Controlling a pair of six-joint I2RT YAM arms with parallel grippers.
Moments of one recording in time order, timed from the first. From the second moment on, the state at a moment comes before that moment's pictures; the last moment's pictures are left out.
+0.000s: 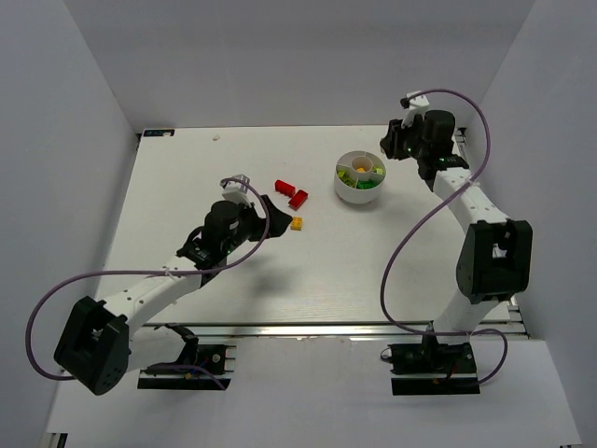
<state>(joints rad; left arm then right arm) -0.57 1.17 0.64 0.20 0.03 -0.64 0.13 1.67 1.34 -0.01 -0.34 -0.08</state>
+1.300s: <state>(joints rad) -0.56 1.13 0.64 0.13 -0.06 -0.67 0.11 1.97 1.54 -0.13 -0.34 0.05</state>
